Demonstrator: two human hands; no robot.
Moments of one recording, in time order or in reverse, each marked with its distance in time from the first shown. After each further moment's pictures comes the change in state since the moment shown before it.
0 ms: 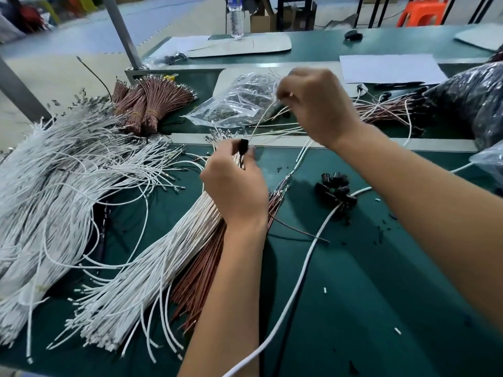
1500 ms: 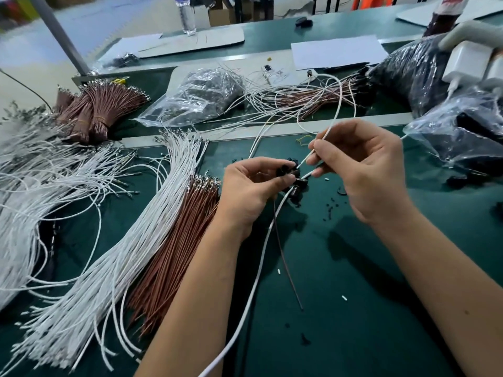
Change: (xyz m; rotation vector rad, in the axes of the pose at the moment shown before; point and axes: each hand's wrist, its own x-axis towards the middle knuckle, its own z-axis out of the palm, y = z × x) left_hand -0.053 0.013 0.028 -0.710 -0.938 -0.319; right_hand -0.171 -0.010 -0.053 1.117 0.433 0.538
